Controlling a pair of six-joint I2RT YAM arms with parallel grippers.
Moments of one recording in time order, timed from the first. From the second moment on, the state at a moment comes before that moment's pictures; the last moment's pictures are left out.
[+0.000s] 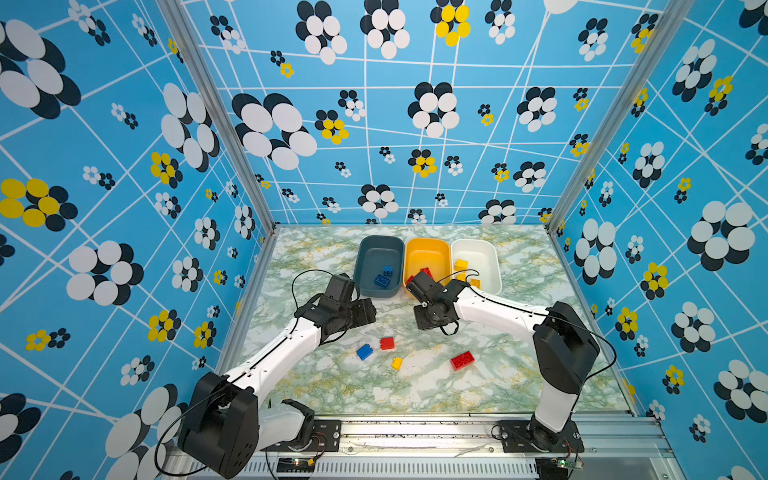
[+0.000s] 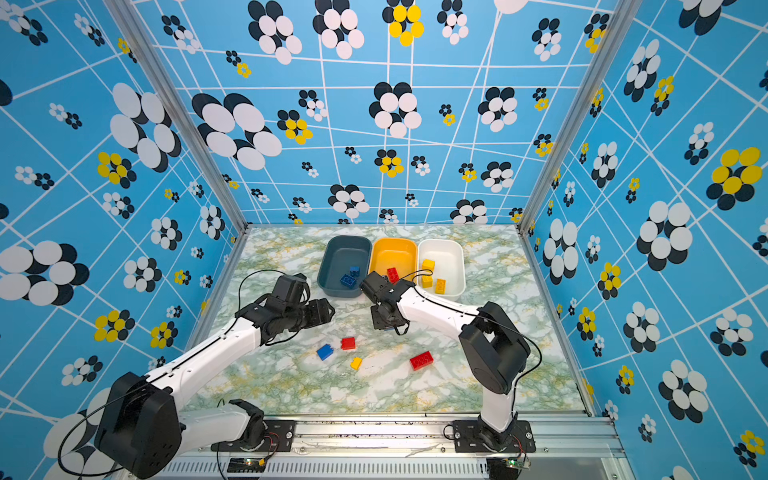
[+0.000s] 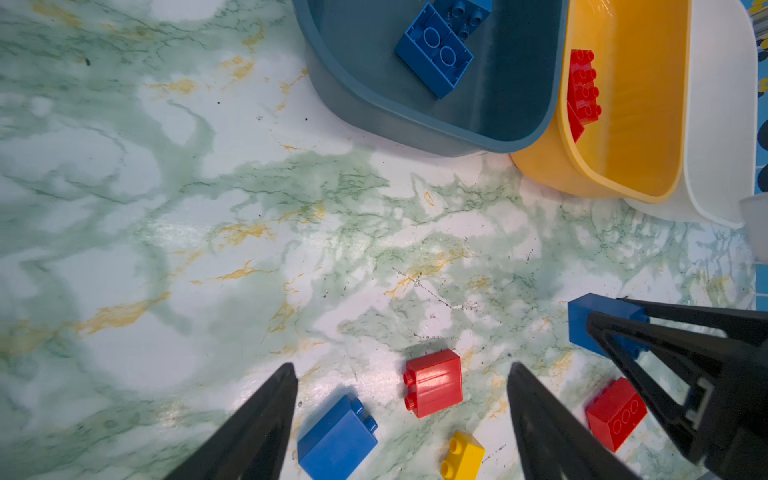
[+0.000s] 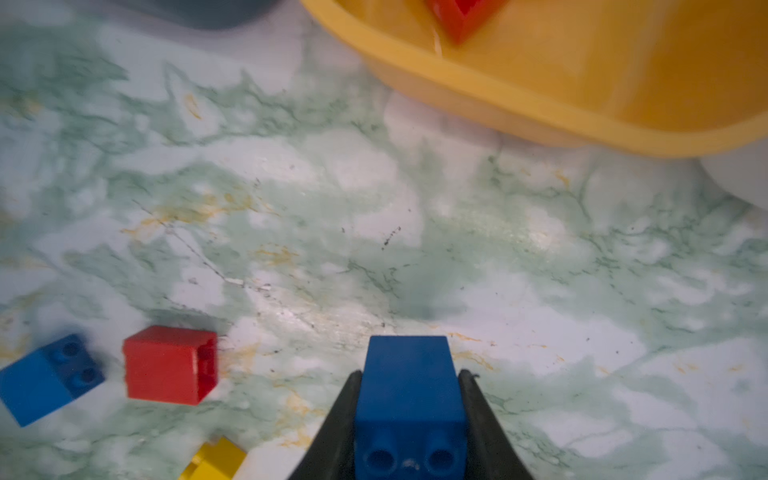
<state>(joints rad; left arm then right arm) -0.40 1.25 0.79 -0.46 0.12 -0.62 0.82 1.83 1.36 -0.78 0.16 0.54</state>
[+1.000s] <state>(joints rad) -0.37 1.16 0.71 -0.47 0.12 -0.62 0.75 2.54 2.45 -0.88 0.02 0.44</state>
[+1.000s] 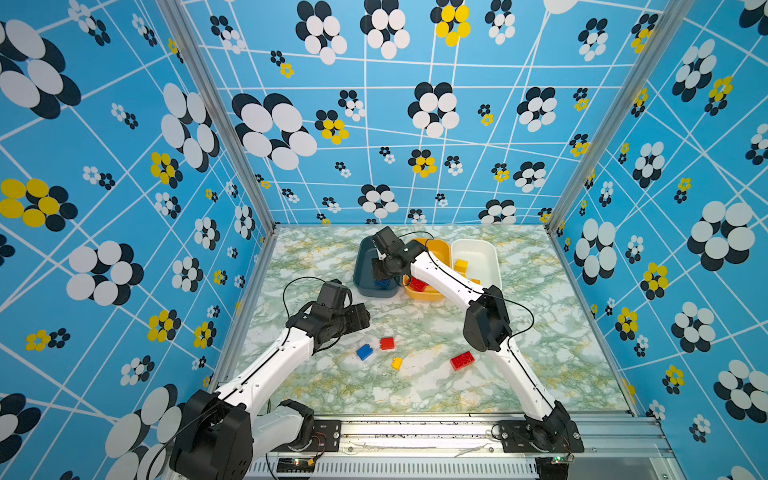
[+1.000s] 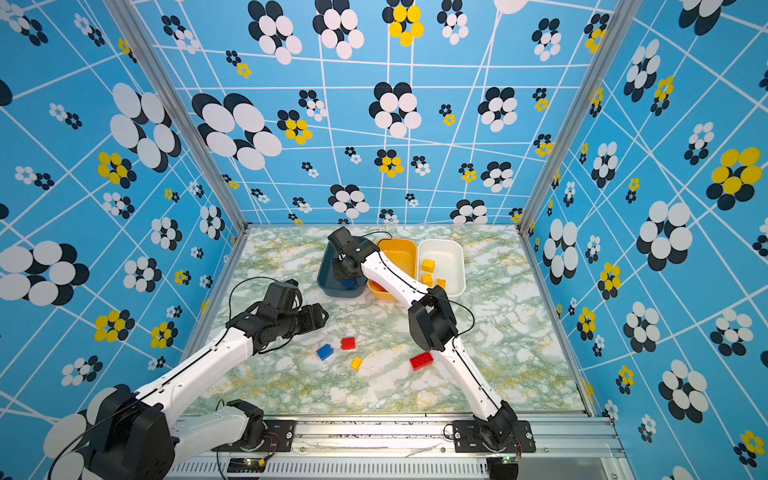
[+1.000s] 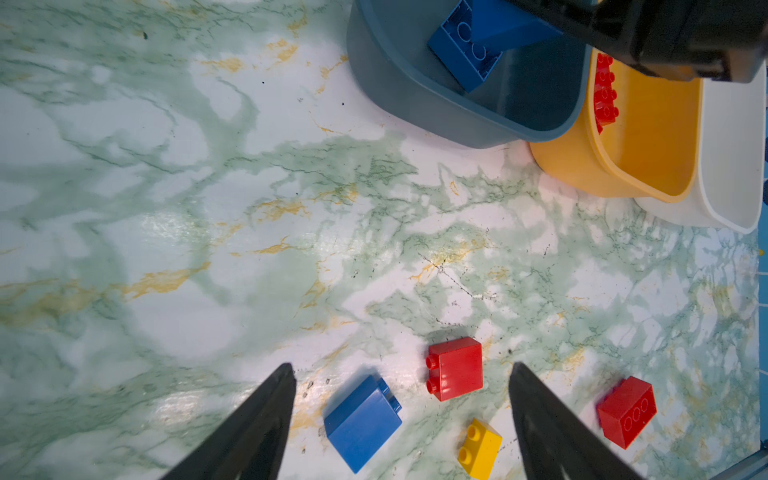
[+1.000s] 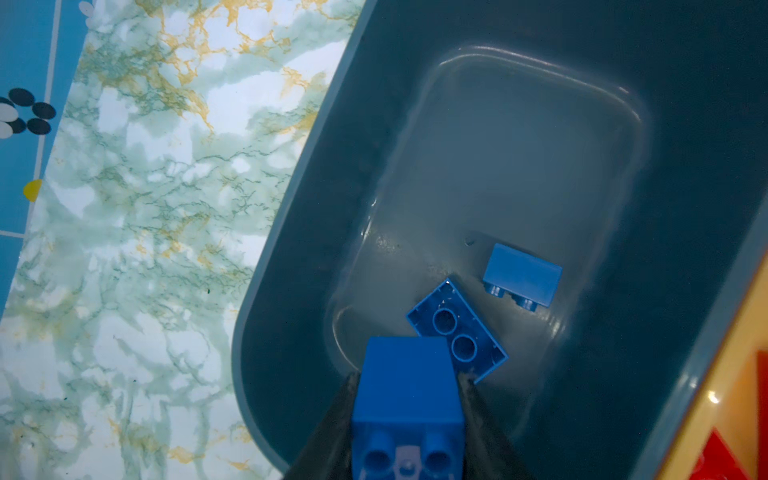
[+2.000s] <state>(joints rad) -0.37 1.17 0.71 -0.47 0.13 -0.63 0.75 2.28 2.15 -0.83 -0.04 0.43</state>
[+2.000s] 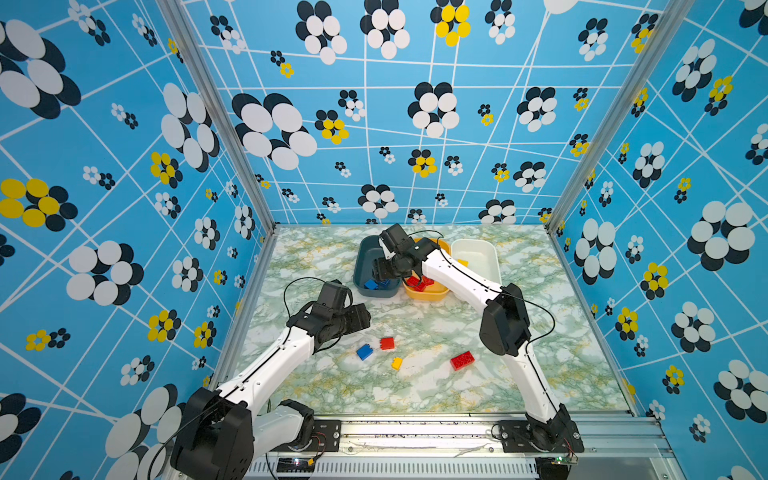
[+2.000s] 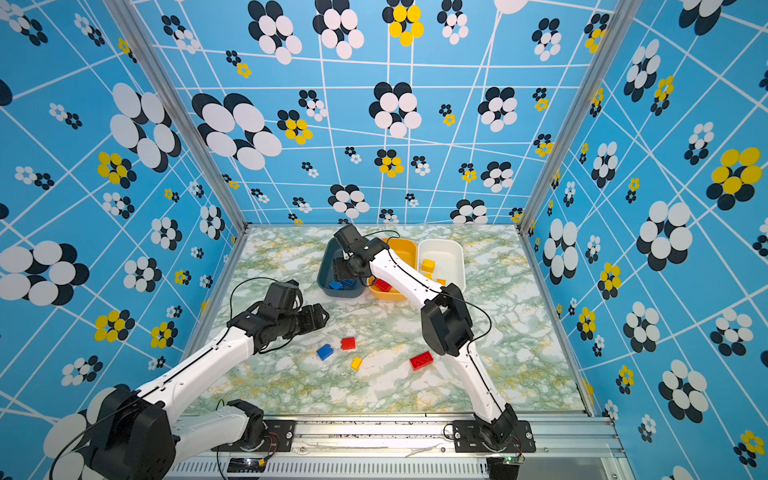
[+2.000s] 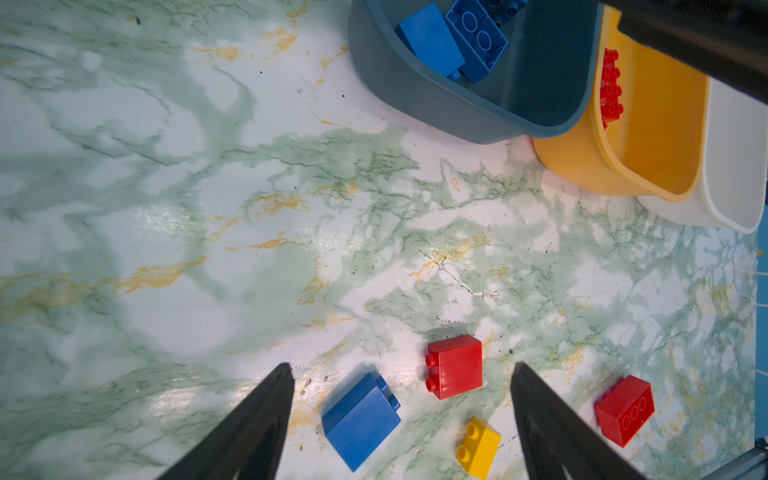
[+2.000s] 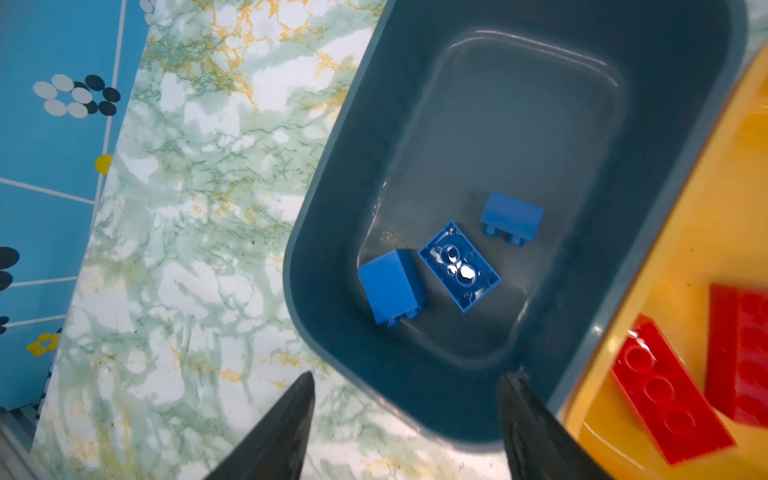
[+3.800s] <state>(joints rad) -0.37 1.19 0.71 -0.45 0.17 -0.61 0.77 1.54 0.92 -0.88 0.05 0.43</state>
